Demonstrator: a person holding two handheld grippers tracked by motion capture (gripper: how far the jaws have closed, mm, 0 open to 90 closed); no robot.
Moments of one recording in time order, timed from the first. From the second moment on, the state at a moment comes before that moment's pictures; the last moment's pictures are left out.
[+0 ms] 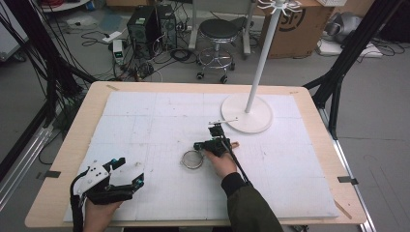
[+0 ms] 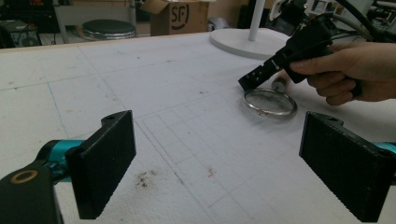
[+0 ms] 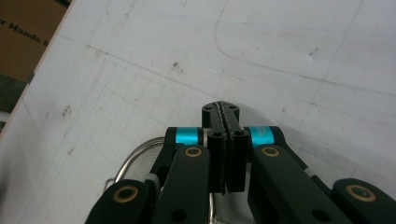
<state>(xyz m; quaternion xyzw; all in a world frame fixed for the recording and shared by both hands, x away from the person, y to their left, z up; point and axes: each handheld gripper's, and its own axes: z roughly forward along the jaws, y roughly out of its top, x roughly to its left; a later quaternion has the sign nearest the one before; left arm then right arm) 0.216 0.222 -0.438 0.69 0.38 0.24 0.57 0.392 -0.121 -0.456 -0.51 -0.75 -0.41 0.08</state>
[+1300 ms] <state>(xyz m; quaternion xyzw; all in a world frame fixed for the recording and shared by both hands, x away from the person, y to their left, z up) 0.217 0.222 -0.438 0.69 0.39 0.24 0.56 0.347 -0.134 -0.455 -0.47 -0.78 -0.40 0.11</state>
